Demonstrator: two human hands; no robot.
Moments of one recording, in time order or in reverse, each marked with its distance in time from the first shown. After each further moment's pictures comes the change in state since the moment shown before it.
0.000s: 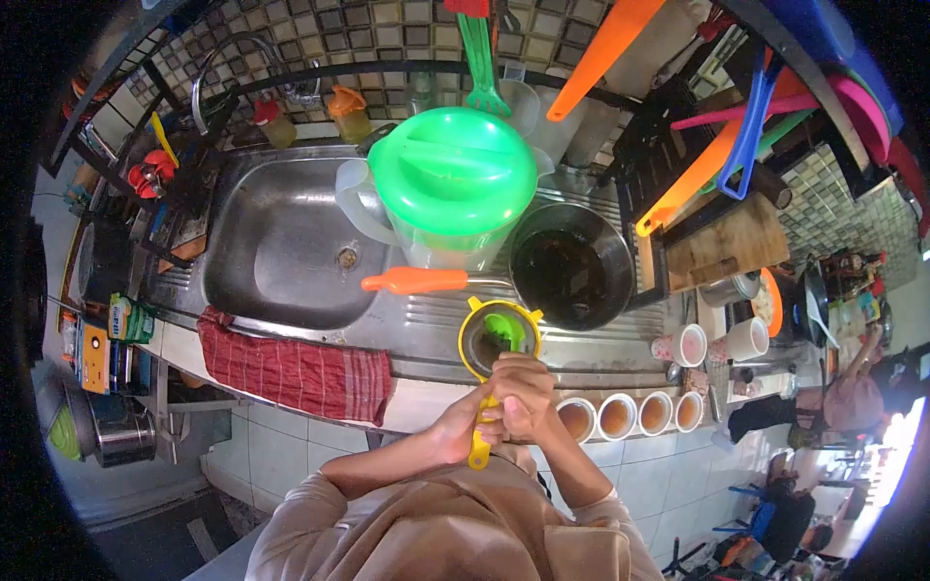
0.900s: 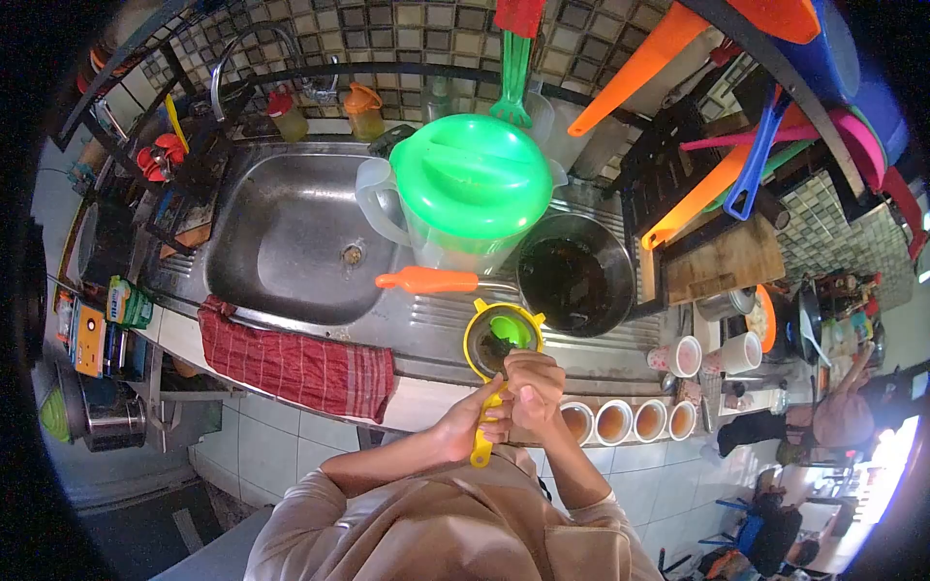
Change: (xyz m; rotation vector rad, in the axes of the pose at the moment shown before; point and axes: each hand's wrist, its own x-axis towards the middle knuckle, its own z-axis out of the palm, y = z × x) left_hand 0.003 0.000 -0.005 -0.021 -0.096 0.017; right_hand 0.010 0.001 0.004 0.076 0.102 0.022
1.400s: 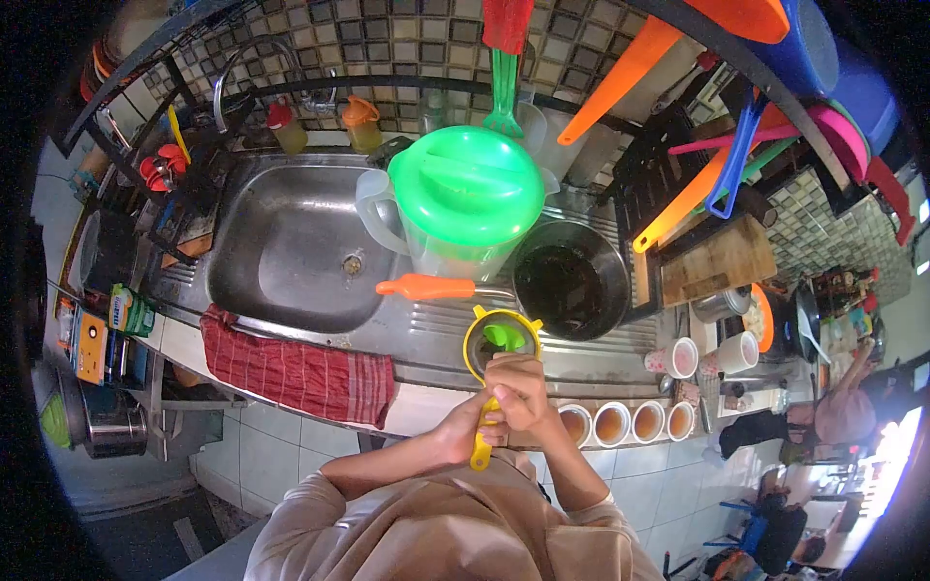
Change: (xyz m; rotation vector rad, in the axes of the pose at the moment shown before) left_hand 0.001 -0.001 -0.003 0.064 0.027 0.011; right_hand 0.009 -0.004 0.000 -0.005 -0.230 0.107
